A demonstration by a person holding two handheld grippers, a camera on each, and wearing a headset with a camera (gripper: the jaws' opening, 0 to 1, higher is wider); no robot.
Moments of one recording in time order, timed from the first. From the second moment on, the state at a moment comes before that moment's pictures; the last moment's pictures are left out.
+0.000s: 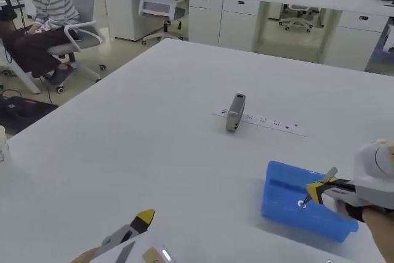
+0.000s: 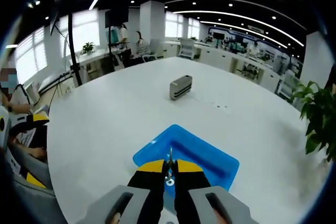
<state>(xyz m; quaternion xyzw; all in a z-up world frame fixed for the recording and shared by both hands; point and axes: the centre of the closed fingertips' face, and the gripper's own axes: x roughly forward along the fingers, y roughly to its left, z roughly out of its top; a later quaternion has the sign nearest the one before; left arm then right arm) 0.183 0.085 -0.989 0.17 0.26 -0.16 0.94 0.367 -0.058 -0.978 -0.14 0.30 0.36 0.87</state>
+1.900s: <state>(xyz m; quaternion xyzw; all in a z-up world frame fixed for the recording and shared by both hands) 0.182 0.087 -0.994 0.18 0.27 -0.15 0.93 0.372 -0.069 -0.975 -0.12 0.30 0.35 0.88</state>
